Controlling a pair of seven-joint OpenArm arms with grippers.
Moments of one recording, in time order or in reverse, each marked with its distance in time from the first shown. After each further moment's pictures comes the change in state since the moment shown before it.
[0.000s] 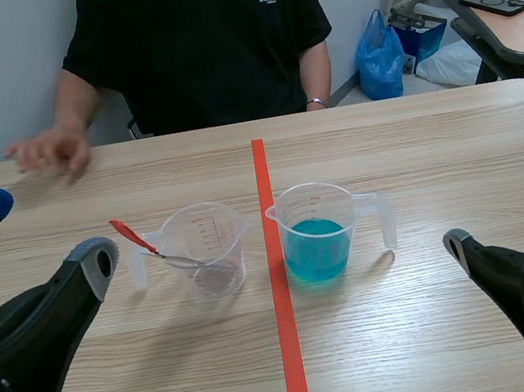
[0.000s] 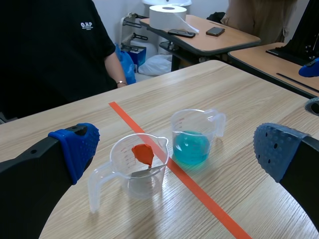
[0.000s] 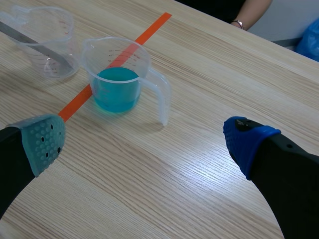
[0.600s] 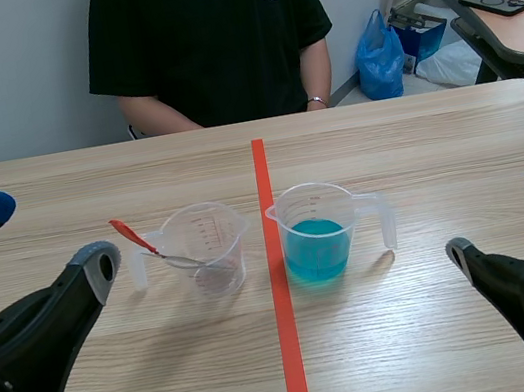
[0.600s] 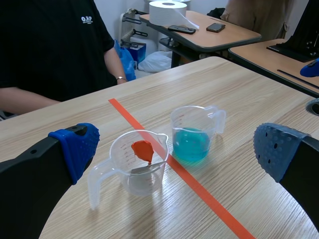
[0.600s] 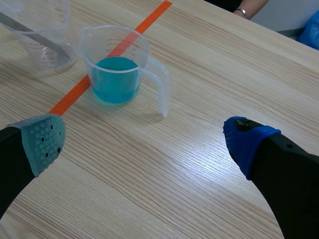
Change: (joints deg) left arm 0.0 0.0 0.0 0.0 0.0 0.0 0.9; right arm 0.0 0.0 0.0 0.0 0.0 0.0 -2.3
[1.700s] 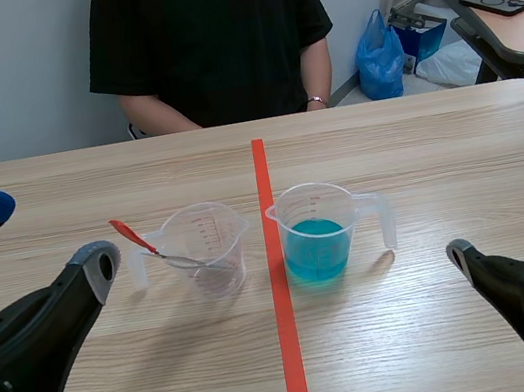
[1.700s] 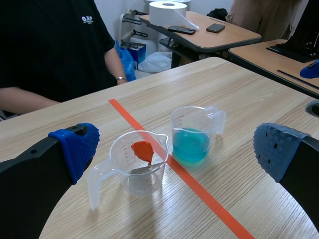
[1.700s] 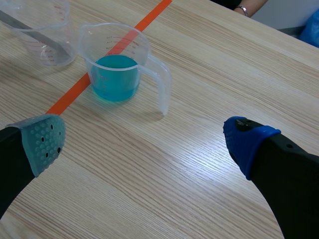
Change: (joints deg) left arm 0.0 0.0 0.0 0.0 0.0 0.0 -0.1; right arm 0.0 0.0 0.0 0.0 0.0 0.0 -0.5
